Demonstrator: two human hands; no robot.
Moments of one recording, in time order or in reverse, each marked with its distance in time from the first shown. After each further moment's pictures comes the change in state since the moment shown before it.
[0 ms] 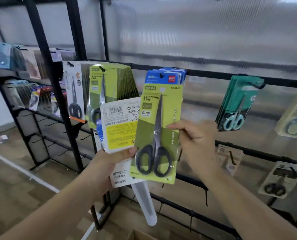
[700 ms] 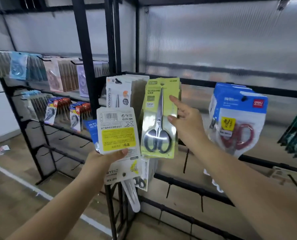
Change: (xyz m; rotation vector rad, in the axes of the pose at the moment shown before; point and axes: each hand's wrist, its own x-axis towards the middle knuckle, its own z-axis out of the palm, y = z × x) left_hand 0.102 0.074 -0.188 0.212 0.257 0.027; right_hand 0.123 -0.002 0.190 -0.098 -0.072 0.389
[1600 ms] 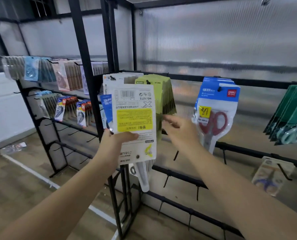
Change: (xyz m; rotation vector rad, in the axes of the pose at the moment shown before) left_hand -0.061 0.020 0.058 -0.089 -0.122 0.205; right_hand -0.057 0.012 -0.034 -0.123 -0.064 -0.001
